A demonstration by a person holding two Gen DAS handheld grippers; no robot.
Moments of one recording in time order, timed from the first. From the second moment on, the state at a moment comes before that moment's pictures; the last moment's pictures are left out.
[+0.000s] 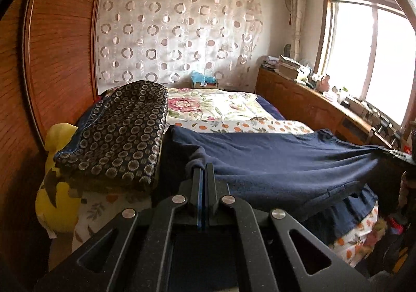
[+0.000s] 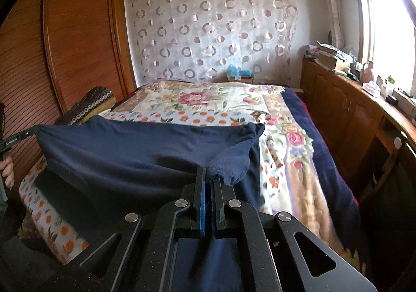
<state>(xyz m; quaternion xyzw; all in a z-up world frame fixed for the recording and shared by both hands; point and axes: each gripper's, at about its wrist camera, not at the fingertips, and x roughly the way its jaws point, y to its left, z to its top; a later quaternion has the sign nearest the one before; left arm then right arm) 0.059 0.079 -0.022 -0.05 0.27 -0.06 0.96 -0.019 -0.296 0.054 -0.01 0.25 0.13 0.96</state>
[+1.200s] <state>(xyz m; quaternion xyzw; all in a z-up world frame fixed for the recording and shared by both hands) 0.030 0.074 -0.067 -0.01 0.33 -0.04 0.94 -0.021 -0.263 0.050 -0.10 0.32 0.11 0.93</state>
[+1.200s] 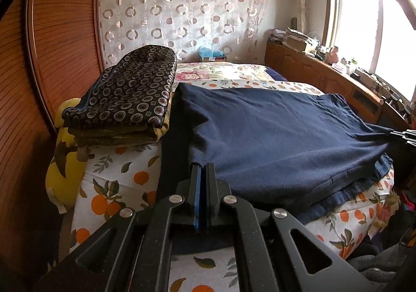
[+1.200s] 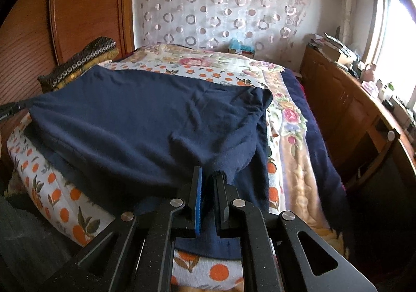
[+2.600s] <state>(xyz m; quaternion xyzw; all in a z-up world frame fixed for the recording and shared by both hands) 0.053 0.102 -0.115 -0.04 0.40 -0.03 0.91 0.011 -0.233 -0.021 -0.07 0.34 0.15 0.93</state>
